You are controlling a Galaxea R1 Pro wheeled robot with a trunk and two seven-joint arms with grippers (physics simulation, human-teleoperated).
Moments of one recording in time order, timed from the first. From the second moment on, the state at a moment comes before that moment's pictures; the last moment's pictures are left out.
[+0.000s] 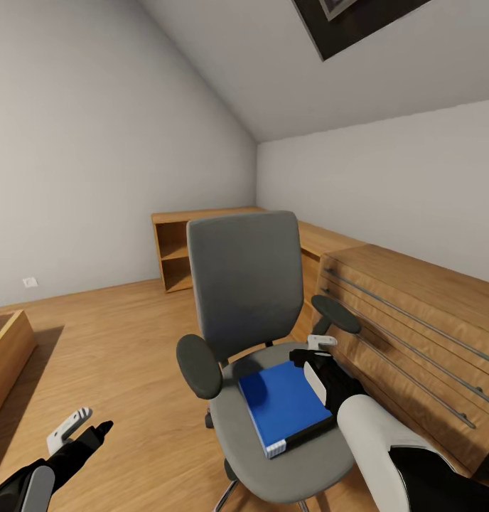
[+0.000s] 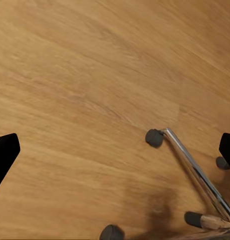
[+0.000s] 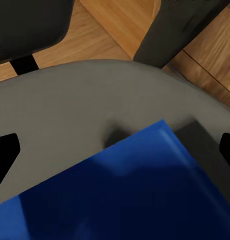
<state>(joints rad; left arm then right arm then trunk) -0.17 -0.01 0.53 -1.31 0.46 0.66 0.08 -0.87 0.12 -0.07 -0.38 0.01 0.27 -0.23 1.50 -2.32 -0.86</state>
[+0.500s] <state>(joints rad) -0.17 -0.01 0.53 -1.30 0.46 0.66 0.08 -0.87 0.12 -0.07 -0.38 0.01 0.27 -0.23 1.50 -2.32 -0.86</state>
